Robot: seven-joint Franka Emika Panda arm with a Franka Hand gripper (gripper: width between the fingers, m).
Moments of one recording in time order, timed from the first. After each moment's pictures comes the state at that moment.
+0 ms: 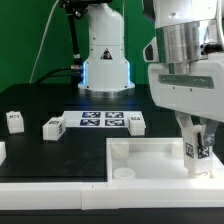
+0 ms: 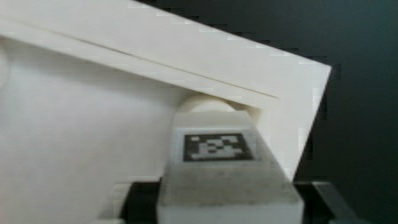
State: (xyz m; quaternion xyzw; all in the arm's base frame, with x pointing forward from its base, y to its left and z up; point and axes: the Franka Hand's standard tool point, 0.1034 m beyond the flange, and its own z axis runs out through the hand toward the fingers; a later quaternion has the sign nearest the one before) arm 0.620 0.115 0.076 -0.80 0.59 -0.02 0.10
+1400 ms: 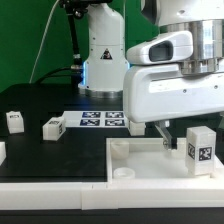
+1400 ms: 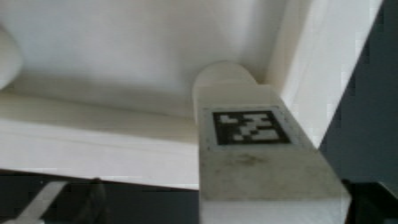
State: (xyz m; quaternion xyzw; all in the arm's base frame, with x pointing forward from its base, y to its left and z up) arm 0.631 0.110 0.076 -0.99 -0.11 -0.08 0.03
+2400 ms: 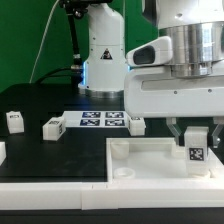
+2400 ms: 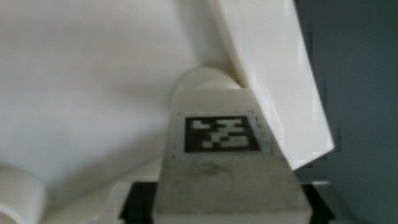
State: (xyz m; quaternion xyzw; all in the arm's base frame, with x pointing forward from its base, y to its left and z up) arm 0.628 0.111 0.073 -0.96 0.27 -0.05 0.07
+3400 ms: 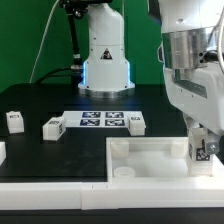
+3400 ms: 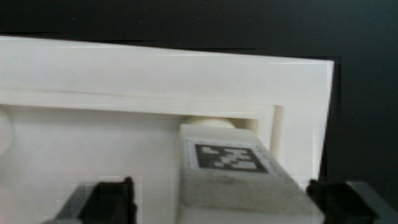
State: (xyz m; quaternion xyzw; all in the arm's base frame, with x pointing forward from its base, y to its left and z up) arm 0.620 0.124 0.071 -0.76 0.65 0.01 0.08
